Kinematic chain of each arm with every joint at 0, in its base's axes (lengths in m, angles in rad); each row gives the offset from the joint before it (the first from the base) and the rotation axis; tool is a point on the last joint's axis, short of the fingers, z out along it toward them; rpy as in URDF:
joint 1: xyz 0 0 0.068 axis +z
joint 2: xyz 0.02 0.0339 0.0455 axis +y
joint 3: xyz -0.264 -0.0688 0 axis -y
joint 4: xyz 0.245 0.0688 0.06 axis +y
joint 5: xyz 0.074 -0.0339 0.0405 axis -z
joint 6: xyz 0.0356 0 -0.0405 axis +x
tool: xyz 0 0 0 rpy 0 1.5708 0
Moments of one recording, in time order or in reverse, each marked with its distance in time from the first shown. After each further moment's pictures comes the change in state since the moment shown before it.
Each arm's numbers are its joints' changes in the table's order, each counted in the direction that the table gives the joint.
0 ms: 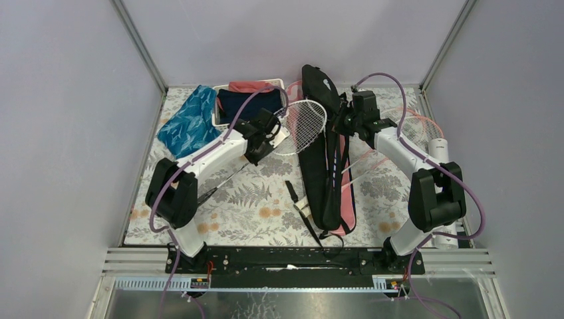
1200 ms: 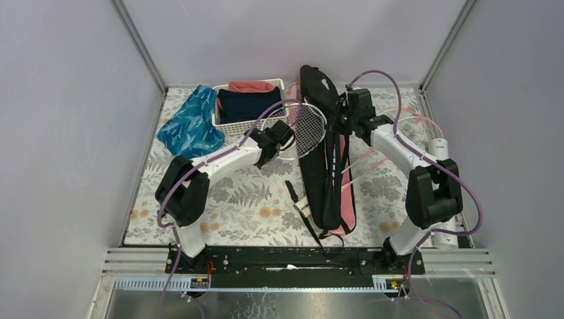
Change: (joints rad) left arm -0.116 0.045 -0.024 -0.040 -0.338 -0.003; right arm 0.024 0.030 0.055 0.052 0.029 -0.045
